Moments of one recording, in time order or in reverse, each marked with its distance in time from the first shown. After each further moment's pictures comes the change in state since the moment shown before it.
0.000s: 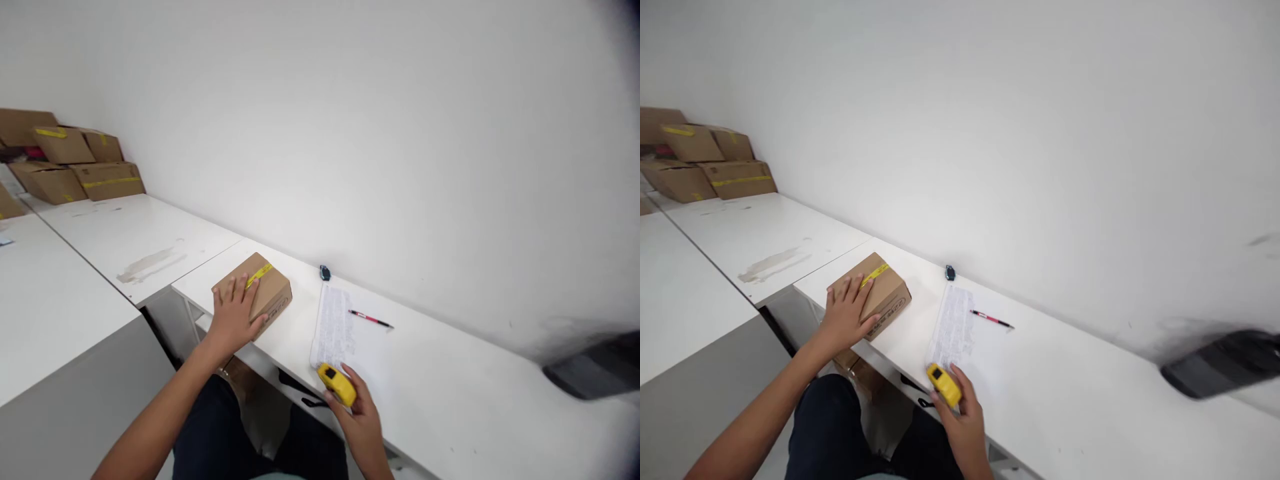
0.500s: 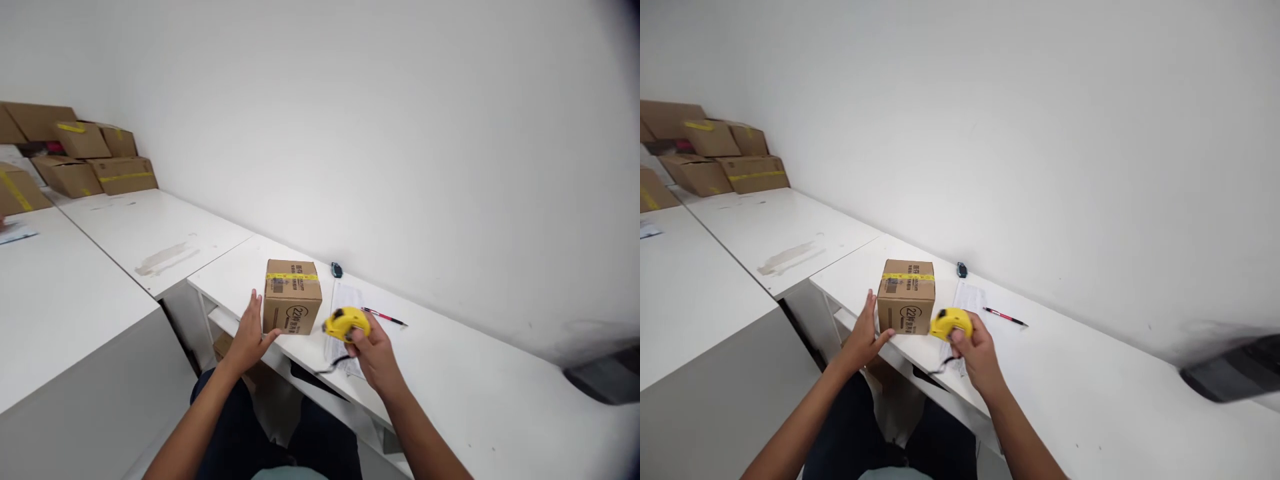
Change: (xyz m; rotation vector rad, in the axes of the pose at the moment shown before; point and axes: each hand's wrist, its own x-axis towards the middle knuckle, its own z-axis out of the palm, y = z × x) left_hand -0.057 -0.013 0.065 -0.475 0.143 0.070; right_hand 0.073 -0.075 0.033 0.286 -0.369 -0.060
